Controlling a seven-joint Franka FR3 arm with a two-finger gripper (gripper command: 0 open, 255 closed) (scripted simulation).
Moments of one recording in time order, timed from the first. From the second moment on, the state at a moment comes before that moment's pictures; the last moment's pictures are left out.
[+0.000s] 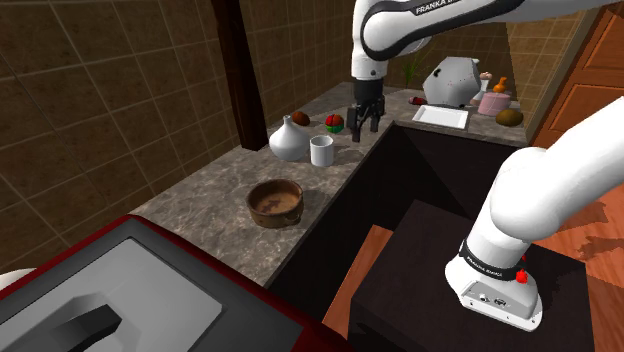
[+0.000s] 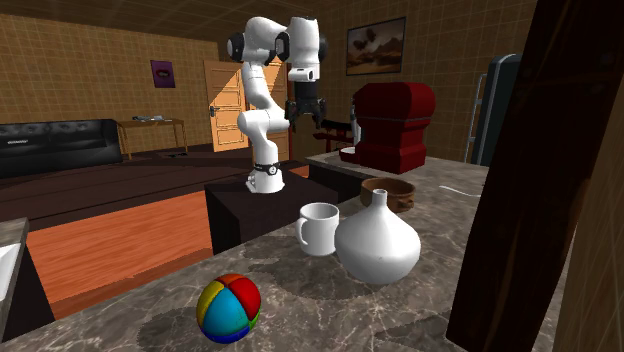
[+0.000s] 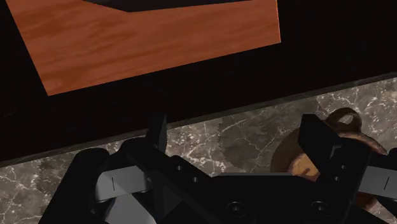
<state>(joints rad) -0.02 -0.49 -0.07 -2.38 0.02 1.83 0.01</state>
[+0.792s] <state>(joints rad) -0.04 -0.08 -0.12 -2.22 0.01 2.15 -0.08</state>
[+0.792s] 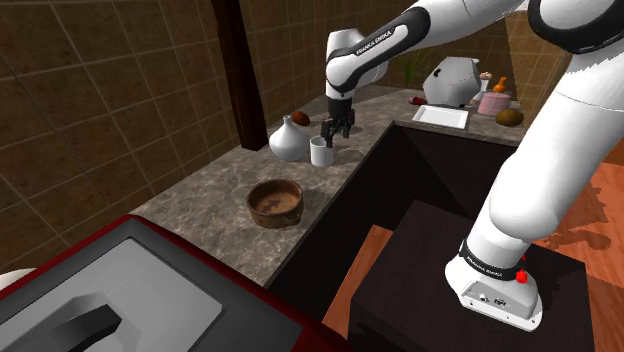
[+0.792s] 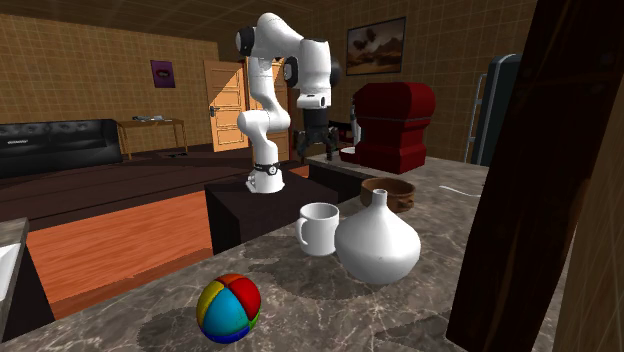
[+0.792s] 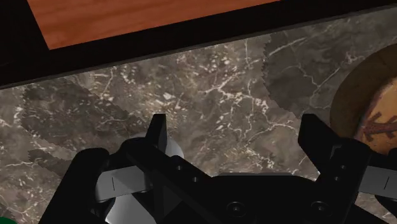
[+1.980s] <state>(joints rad) -0.08 0.42 -0.13 -1.83 0.07 2.37 -0.17</state>
